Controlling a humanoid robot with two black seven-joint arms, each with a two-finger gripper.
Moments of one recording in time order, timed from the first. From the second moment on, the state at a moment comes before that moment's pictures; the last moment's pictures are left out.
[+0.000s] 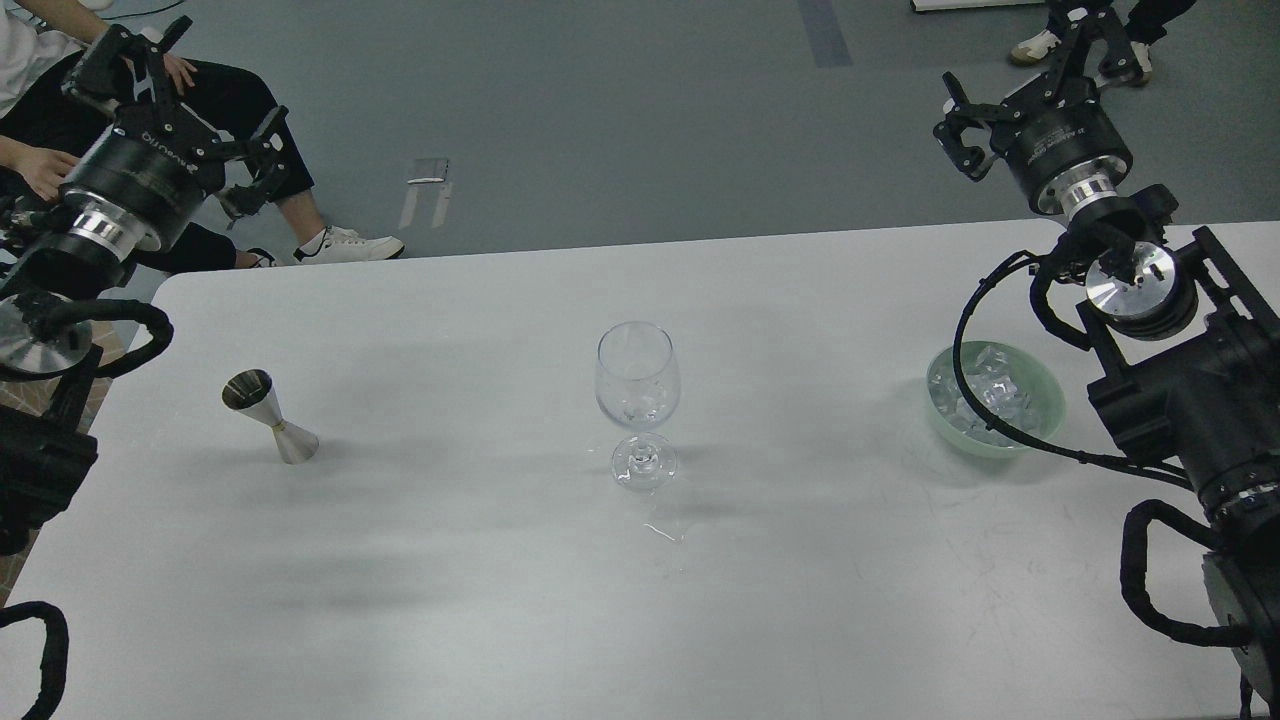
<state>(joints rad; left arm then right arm) -0.67 0.53 -1.27 -0.82 0.18 -0.49 0.06 0.77 -0.12 1.43 0.65 -0.36 0.33 0.06</state>
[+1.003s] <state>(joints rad) -0.05 0.74 -1.59 -1.22 -0.01 -0.49 0.12 0.75 -0.12 1.43 0.66 -0.36 0.33 0.06</state>
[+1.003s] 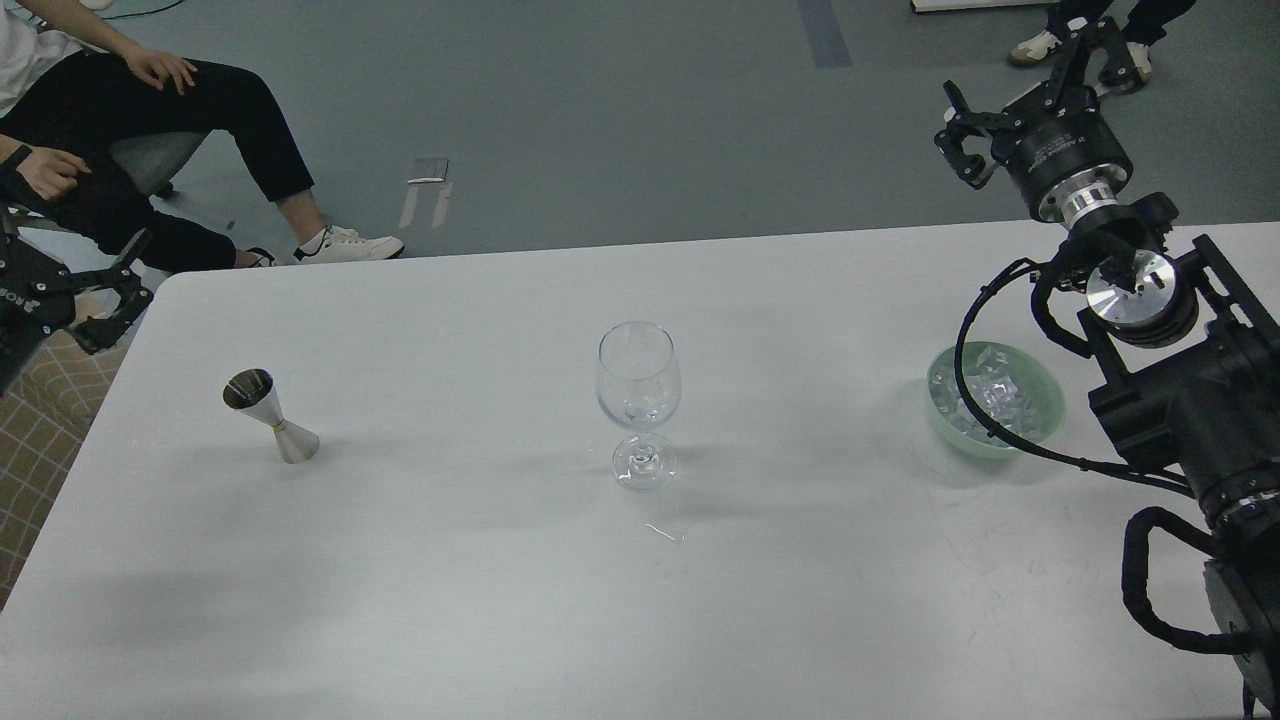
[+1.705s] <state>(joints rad) 0.38 0.53 -1.73 -1.48 -0.14 -0.49 0.21 0.71 -0.12 1.43 0.66 -0.36 0.33 0.06</state>
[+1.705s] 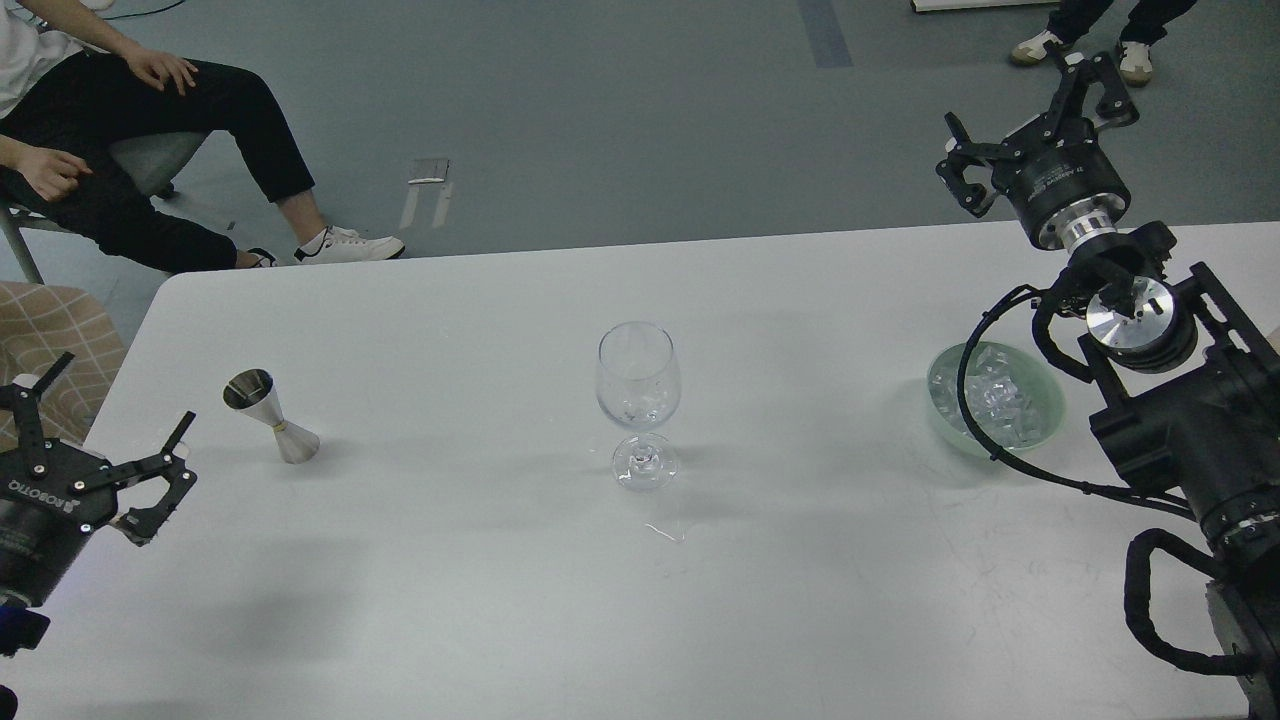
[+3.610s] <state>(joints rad) 0.23 0.16 -1.77 -1.37 -0.11 -0.23 0.32 0.67 -0.12 1.43 0.67 -0.36 0.33 0.06</state>
